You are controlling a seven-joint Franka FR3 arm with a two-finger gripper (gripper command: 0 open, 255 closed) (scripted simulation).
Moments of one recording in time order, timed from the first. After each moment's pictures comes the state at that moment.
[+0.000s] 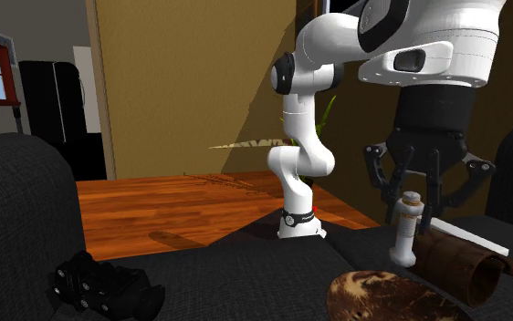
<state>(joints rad) 0.30 0.20 0.56 -1.56 -0.23 1.75 0.95</state>
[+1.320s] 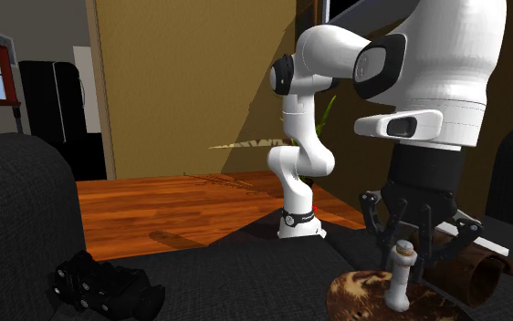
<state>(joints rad) 0.29 0.21 0.56 -1.72 -0.25 1.92 0.98</state>
